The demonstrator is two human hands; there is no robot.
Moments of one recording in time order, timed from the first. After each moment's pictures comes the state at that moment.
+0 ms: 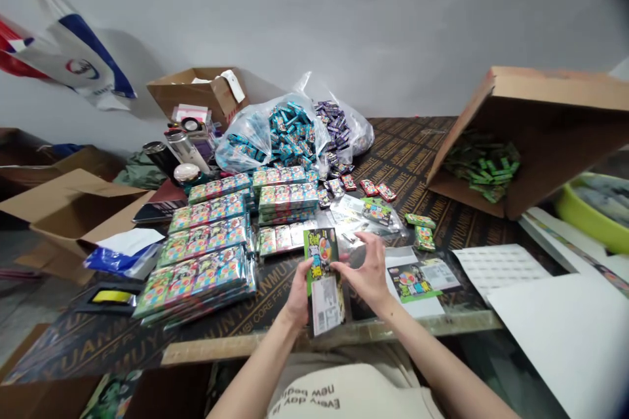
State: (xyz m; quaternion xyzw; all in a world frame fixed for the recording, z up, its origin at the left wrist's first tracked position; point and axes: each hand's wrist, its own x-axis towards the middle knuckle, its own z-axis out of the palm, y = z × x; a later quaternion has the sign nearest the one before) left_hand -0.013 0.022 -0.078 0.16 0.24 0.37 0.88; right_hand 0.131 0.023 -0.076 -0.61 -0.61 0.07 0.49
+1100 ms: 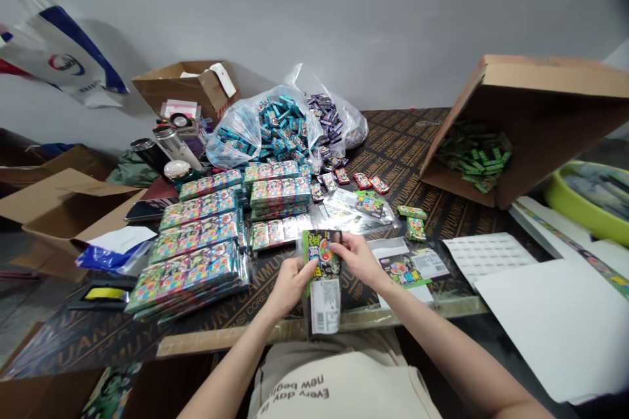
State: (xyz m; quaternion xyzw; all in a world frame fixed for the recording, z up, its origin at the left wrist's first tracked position) left_hand -0.028 0.030 -0.062 0.53 0.44 0.36 0.63; right_hand 0.142 0.040 -0.065 -0.43 -0.49 0.56 0.50
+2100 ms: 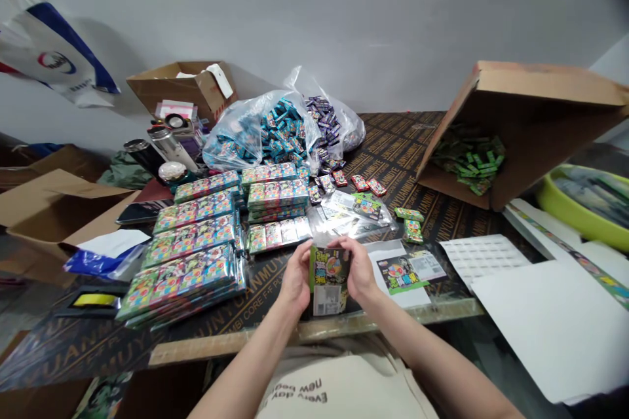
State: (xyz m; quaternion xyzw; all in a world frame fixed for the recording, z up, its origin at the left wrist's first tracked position) left_hand 0.007 0.038 -0.054 0.17 0.41 0.45 0.78; right_hand 0.123 0.028 -0.070 -0.50 -0.34 0.50 0.62
